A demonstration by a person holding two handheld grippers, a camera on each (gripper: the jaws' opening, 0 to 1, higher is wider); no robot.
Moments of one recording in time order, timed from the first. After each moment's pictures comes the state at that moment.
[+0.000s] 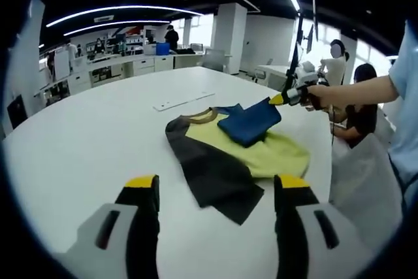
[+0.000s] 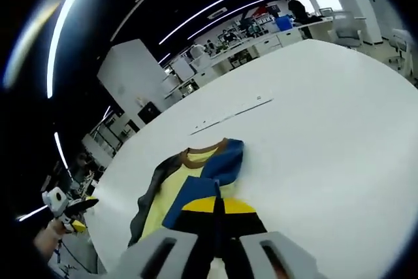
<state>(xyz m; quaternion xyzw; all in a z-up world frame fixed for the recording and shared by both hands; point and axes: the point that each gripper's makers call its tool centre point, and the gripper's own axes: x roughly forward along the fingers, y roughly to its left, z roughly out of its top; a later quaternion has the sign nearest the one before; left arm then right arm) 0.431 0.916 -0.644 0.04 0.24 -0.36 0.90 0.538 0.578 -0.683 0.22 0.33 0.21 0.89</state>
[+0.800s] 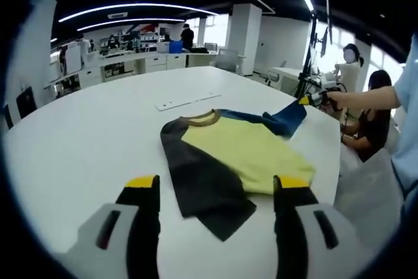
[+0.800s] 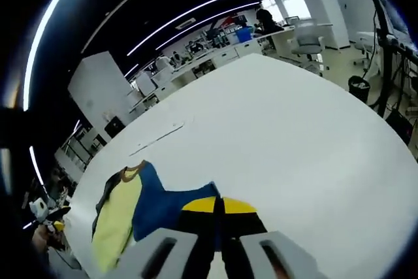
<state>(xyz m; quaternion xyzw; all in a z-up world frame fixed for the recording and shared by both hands) 0.443 0.881 -0.653 0.03 0.26 -0.32 0.91 0.540 0.368 -0.708 0.22 0.32 0.09 0.92</state>
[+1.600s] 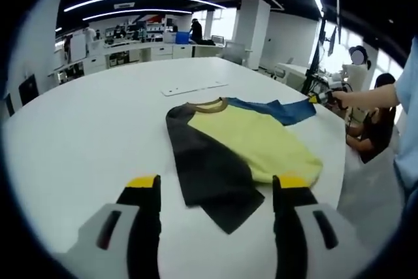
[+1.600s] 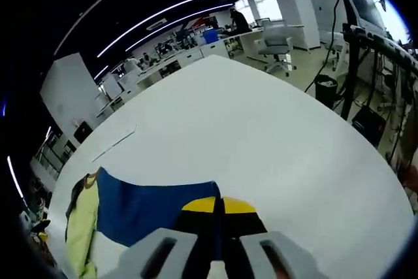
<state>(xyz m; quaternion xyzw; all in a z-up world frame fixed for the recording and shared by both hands) 0.442 0.895 -0.679 0.01 0.29 -0.30 0.91 0.543 0.278 -0.748 0.19 0.35 -0.02 0.92</state>
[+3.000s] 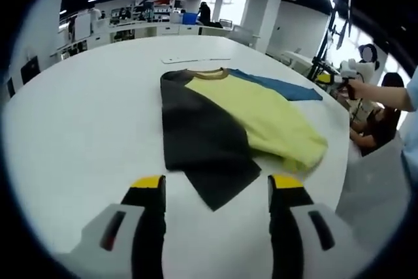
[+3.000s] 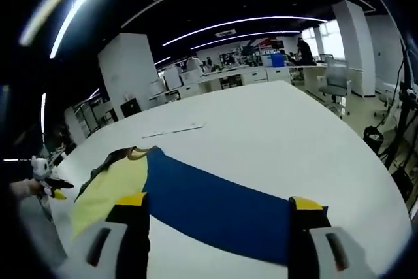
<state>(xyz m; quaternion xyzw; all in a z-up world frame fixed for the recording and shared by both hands) 0.412 0.879 -0.733 0.00 0.35 -0.28 0.90 0.527 0.395 -0.695 0.09 0.25 0.19 0.95</state>
